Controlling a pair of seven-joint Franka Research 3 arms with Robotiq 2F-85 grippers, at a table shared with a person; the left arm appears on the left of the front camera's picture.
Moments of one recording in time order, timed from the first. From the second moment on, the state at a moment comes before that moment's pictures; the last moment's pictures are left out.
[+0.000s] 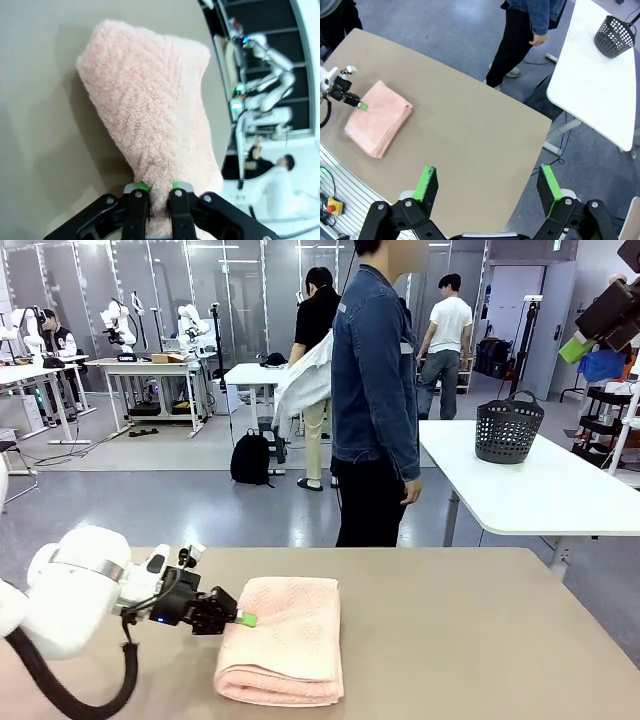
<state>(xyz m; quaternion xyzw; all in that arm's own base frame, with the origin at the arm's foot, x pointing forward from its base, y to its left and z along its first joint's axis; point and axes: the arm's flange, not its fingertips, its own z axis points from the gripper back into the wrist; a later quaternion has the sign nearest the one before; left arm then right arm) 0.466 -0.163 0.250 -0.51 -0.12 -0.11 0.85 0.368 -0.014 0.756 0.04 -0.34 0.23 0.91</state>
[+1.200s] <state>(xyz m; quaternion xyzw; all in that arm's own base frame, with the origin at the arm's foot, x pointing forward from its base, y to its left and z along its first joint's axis) 0.490 0.200 0.299 -0.40 -0.19 -0.11 0.89 0.368 -0.014 0.756 0.04 -0.34 0.23 0.91</state>
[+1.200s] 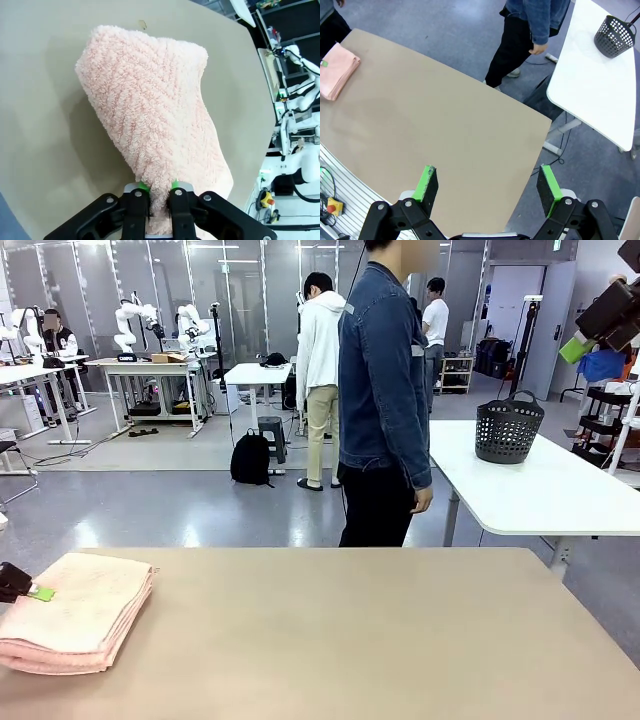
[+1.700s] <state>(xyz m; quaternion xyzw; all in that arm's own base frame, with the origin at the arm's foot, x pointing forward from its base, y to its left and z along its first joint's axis) 0.491 0.200 0.308 -0.39 -0.20 -0.12 0.89 0.368 -0.014 0.756 0.04 -0.34 0.23 0.91</state>
